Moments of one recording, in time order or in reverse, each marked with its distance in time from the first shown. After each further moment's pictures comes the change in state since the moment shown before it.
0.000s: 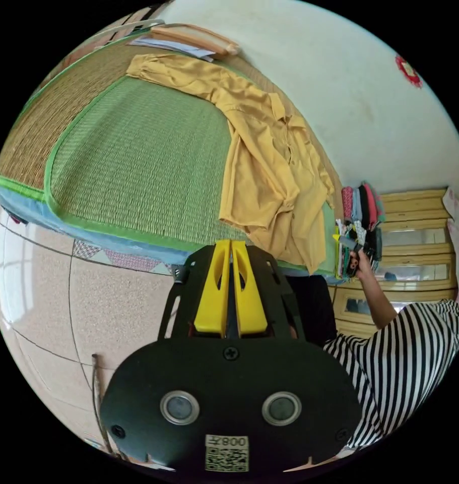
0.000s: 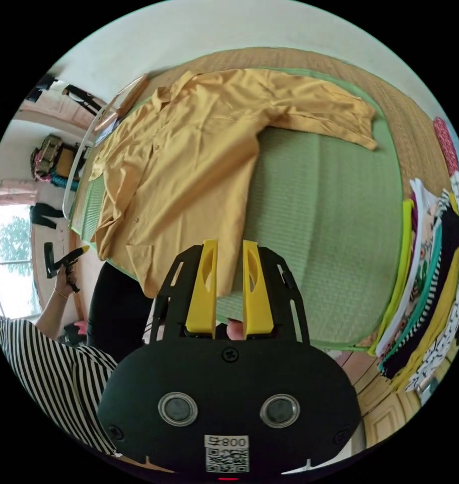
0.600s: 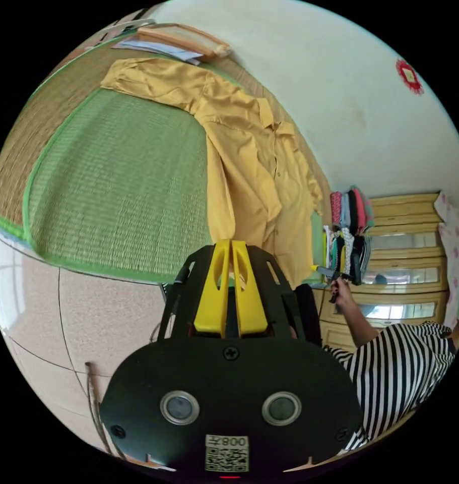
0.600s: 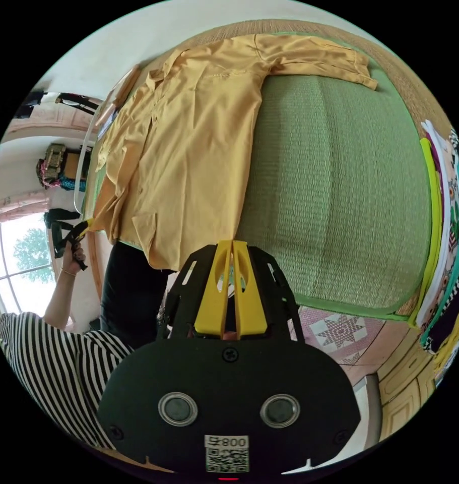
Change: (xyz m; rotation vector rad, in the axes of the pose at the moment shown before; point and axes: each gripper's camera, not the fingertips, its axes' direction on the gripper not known) left arm 0.020 -0.005 -0.003 0.007 0.043 -0.003; right arm 0.005 0.070 -0.015 -0.087 -0.167 0.053
